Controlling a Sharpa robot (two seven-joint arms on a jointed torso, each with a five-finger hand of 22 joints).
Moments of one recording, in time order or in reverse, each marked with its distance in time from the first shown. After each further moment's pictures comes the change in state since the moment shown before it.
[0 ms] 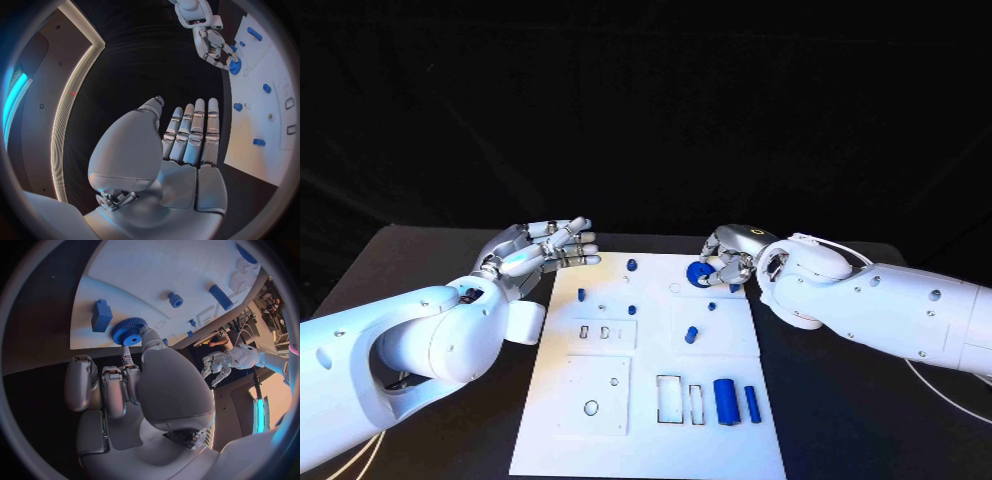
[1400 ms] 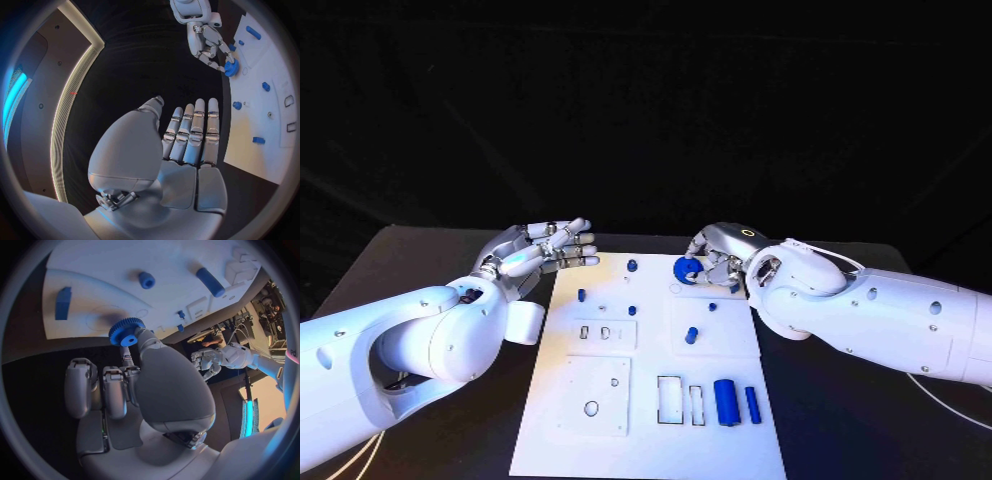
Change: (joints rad) left arm 0.000 0.001 0.000 -0.006 0.000 0.001 -0.006; left_hand 0.000 0.000 0.000 0.000 0.000 0.000 0.000 0.000 0.000 0.000 0.000 0.000 0.000 0.000 0.000 0.000 0.000 0.000 0.000 0.000 0.000 0.000; right arm -0.004 -0.004 0.001 0.108 -0.072 -0.105 -0.033; right_hand 0.064 0.042 0.175 0.003 -0.066 0.068 -0.013 -0.001 -0.024 0.003 -0.026 0.032 0.001 0.000 -0.015 0.014 0.000 -0.015 0.034 -0.020 0.038 0.012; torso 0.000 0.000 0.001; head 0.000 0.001
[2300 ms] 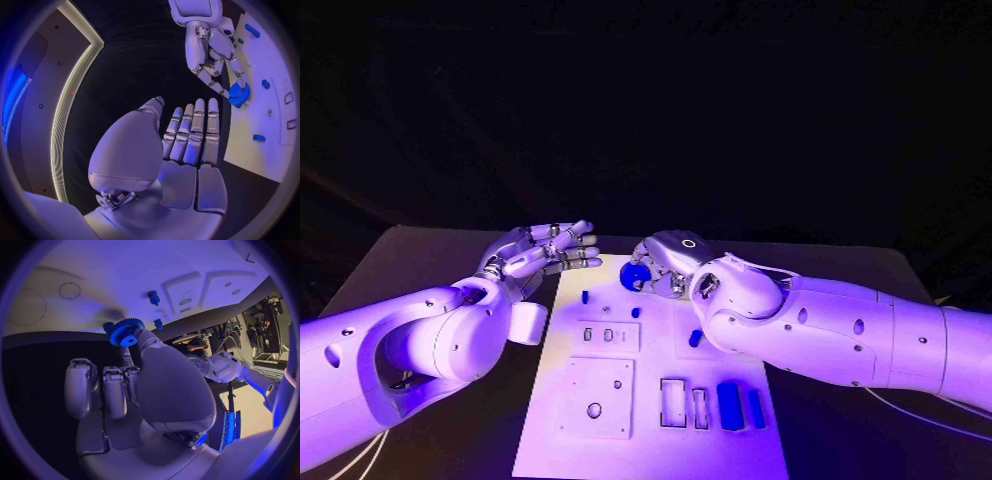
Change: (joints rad) left arm 0.000 0.003 0.000 -0.008 0.000 0.000 0.000; left_hand 0.004 0.004 0.003 -0.003 0.000 0.000 0.000 0.000 0.000 0.000 0.000 0.000 0.000 0.000 0.000 -0.002 0.001 0.000 0.000 0.000 0.000 0.000; right arm -0.020 0.214 -0.012 -0.060 -0.159 -0.064 -0.035; right_hand -0.005 -0.017 0.046 0.009 0.000 0.000 0.000 -0.025 0.000 0.000 0.000 0.000 0.000 0.000 0.000 0.000 0.000 0.000 0.004 -0.004 0.000 0.000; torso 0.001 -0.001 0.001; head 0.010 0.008
